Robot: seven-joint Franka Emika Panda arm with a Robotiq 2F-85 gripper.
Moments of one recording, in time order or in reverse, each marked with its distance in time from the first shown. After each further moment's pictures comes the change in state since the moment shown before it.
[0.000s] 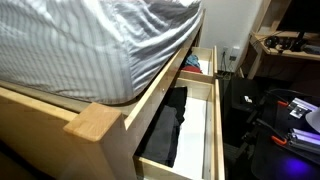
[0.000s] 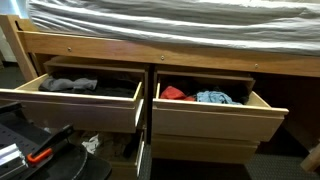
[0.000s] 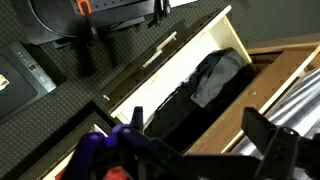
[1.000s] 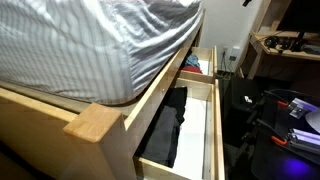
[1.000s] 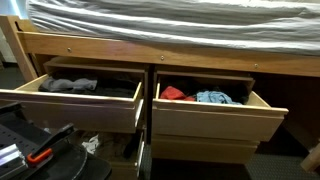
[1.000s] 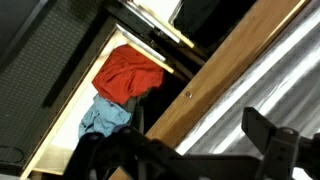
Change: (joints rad) arm -0.064 0.204 -0.035 -0.048 0.108 0.670 -0.016
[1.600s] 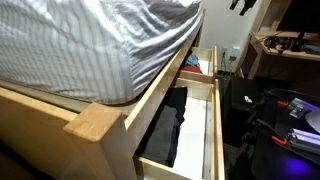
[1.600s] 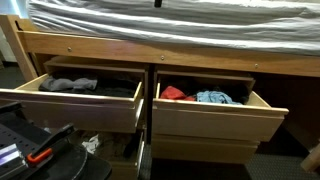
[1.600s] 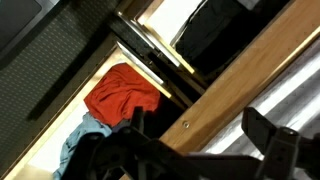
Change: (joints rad) arm -0.007 0.062 0.015 -0.009 0.016 -0.061 -0.128
